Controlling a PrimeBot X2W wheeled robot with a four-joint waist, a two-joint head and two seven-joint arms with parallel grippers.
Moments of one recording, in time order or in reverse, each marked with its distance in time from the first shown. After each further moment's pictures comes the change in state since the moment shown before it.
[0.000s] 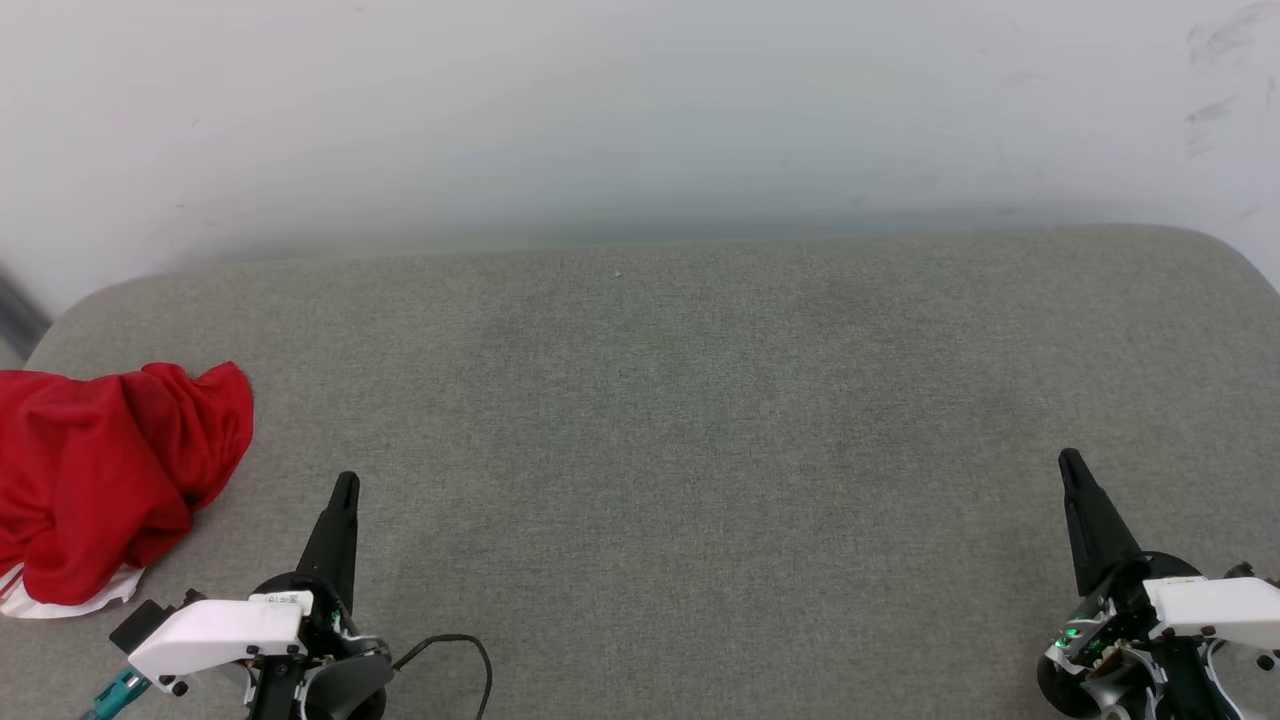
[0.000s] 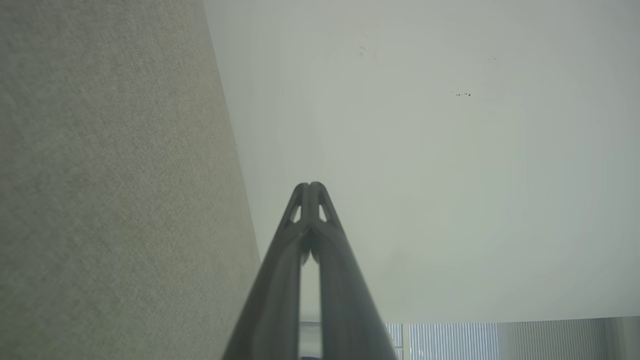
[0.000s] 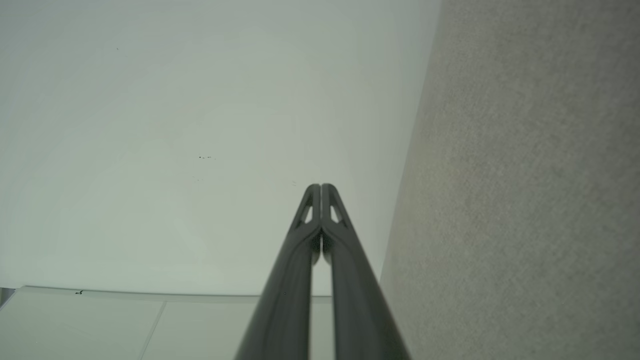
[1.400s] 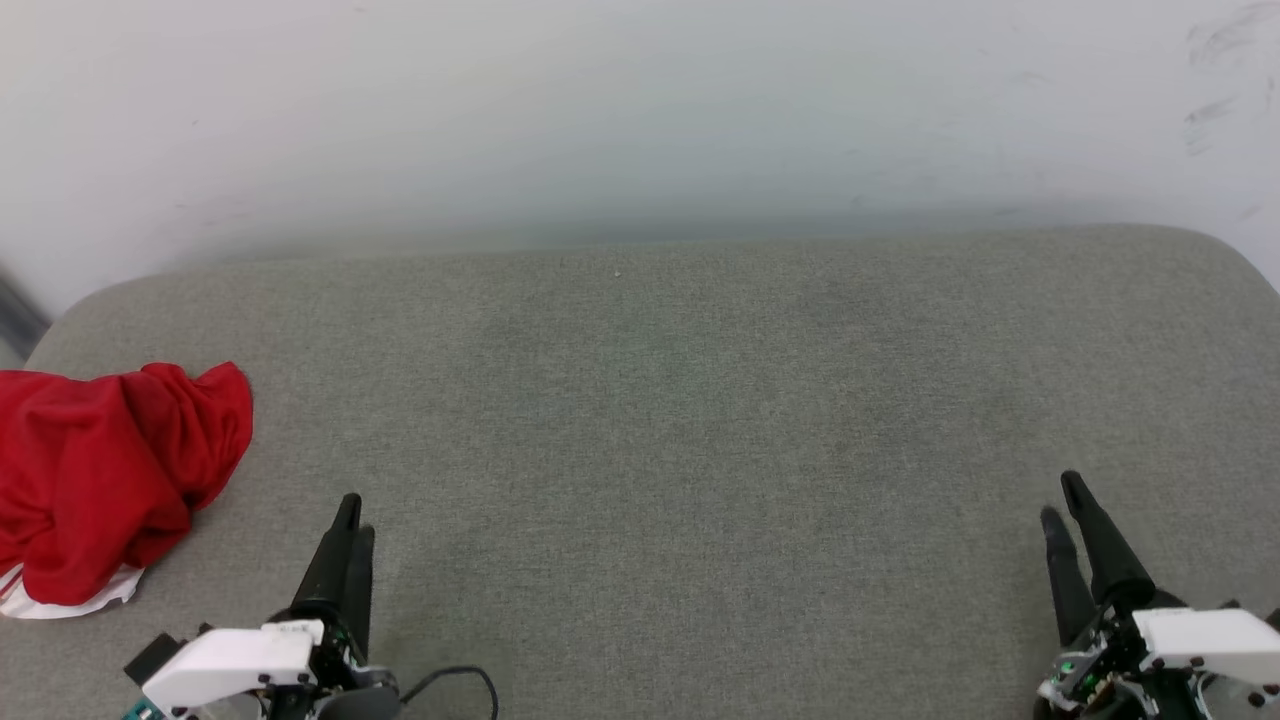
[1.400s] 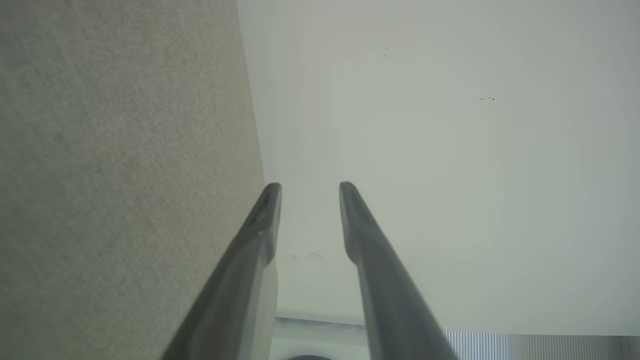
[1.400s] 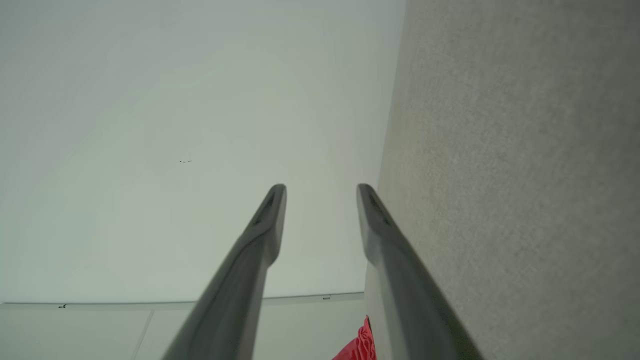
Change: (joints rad) left arm 0.018 -0.004 -0.002 0.024 0.000 0.000 -0.001; right arm 0.021 0.003 0.000 0.023 0.000 0.000 0.001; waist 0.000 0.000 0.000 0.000
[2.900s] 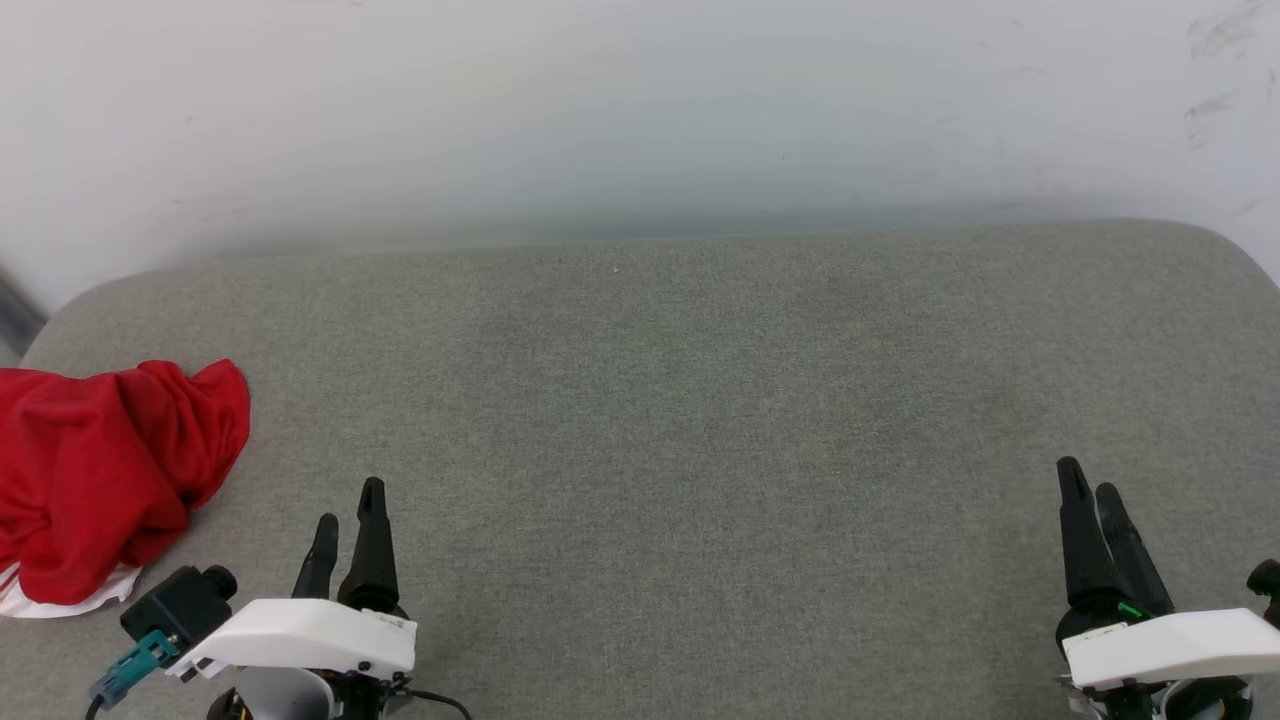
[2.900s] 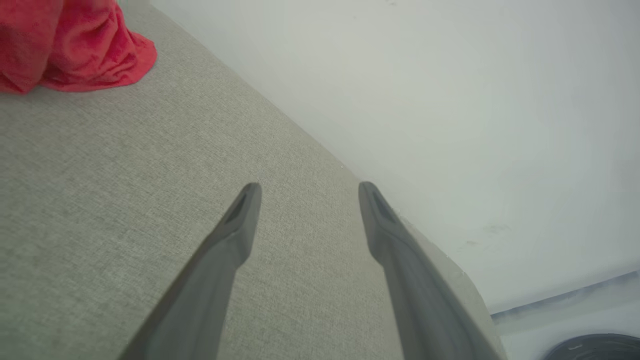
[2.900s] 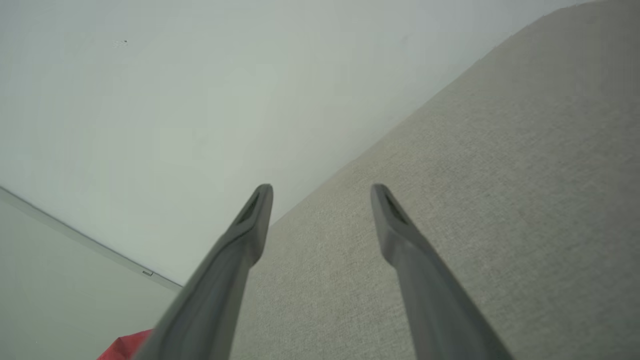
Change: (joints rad) left arm 0.059 0.004 -0.089 -0.164 0.782 0.183 -0.179; right arm 0.093 0.004 0.034 -0.185 -0.792 -0.001 -0.178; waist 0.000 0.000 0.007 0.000
